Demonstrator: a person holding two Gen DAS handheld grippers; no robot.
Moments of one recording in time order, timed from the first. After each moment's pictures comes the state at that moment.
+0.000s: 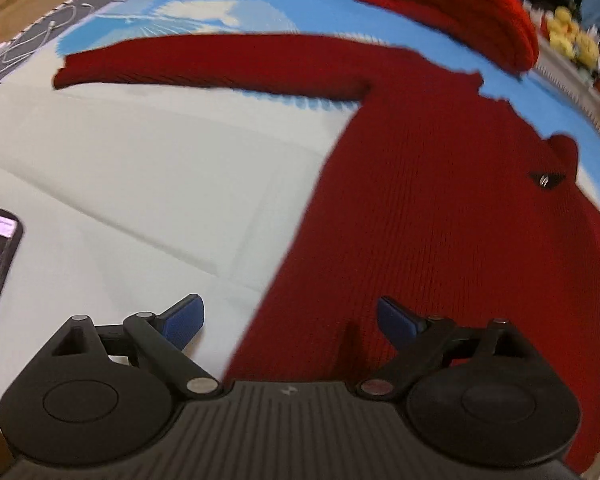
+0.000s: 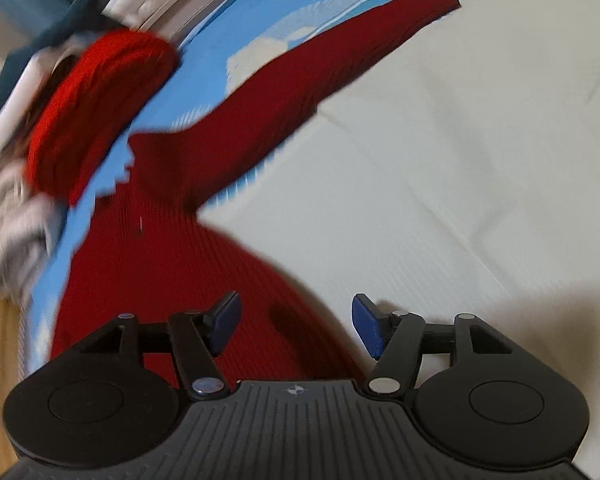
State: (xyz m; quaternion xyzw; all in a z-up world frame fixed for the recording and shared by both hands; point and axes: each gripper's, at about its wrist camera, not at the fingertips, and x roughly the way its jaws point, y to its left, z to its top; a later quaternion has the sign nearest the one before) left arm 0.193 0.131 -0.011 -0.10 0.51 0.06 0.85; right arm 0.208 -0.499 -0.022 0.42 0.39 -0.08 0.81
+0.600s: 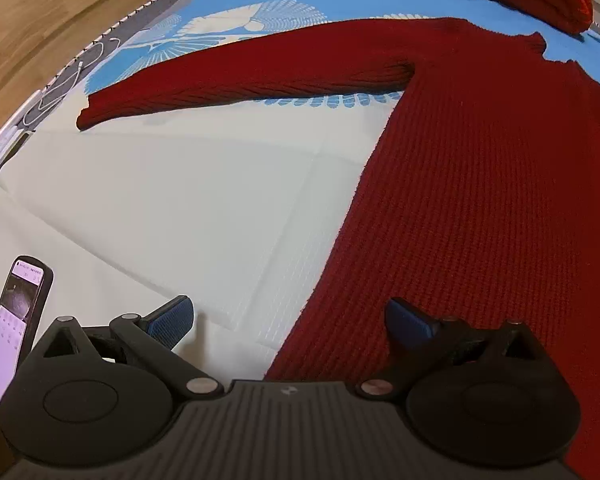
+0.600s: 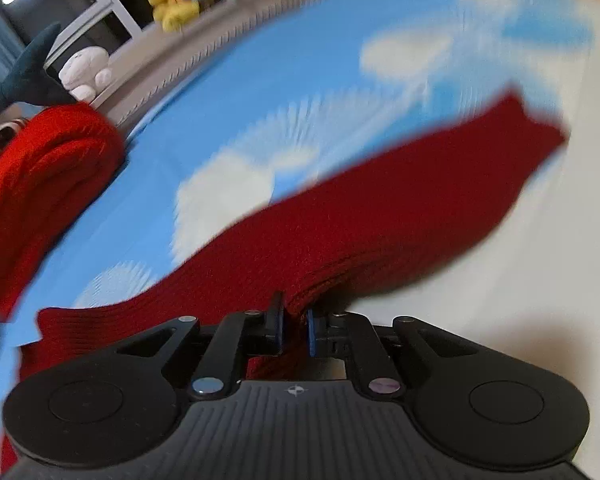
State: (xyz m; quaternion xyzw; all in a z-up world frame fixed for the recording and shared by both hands) left arm 0.252 0.097 -0.048 0.01 0.51 0.17 0.84; right arm 0.388 -0.559 -0.039 0.27 0.29 -0.22 0.89
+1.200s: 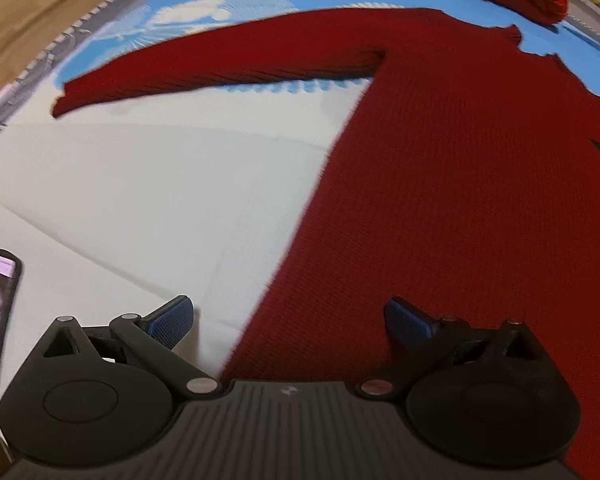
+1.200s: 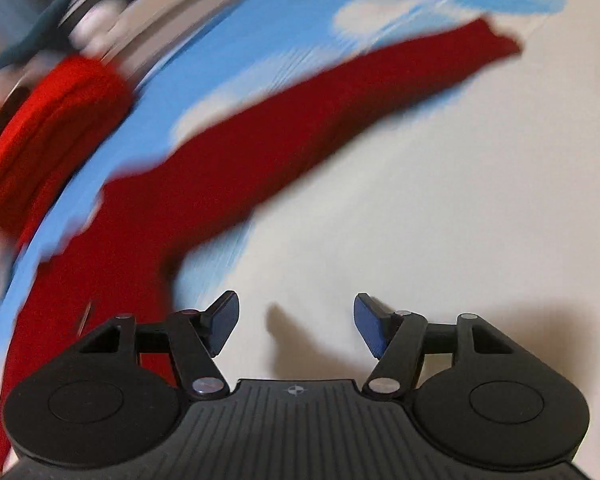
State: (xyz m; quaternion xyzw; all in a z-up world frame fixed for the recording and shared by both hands) left arm 0.248 0.087 -0.051 -0.02 0.52 0.12 0.84; right arm 0.253 -0.539 -0.053 0.32 0.43 -0.07 0.84
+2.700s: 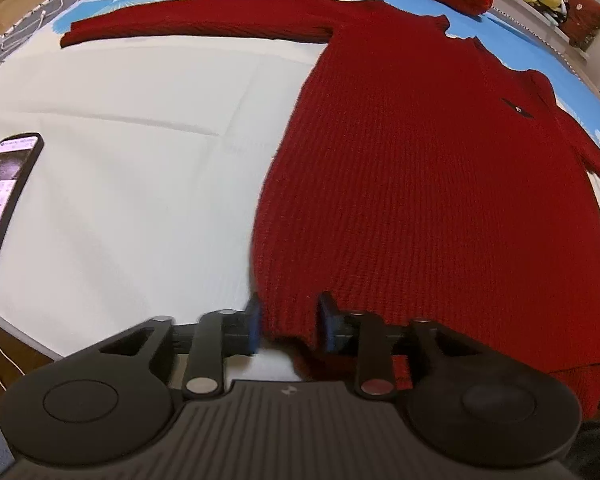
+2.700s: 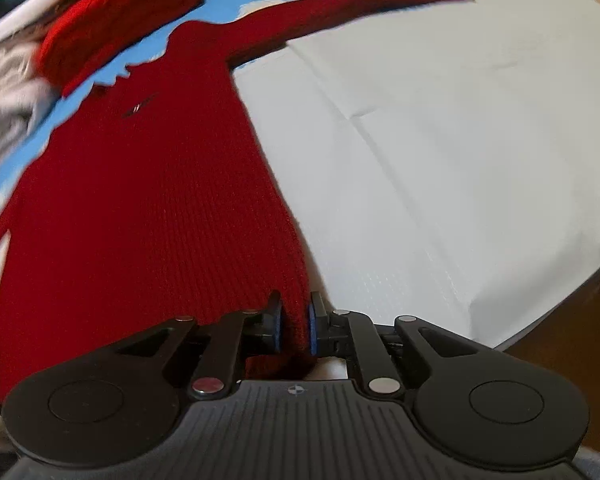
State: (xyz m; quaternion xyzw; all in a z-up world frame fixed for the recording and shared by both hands) left arm 0.090 0.111 -0.034 -0.06 0.51 0.03 0.85; right arm 0.083 -0.460 -0.061 0.21 0.46 -0.06 0.86
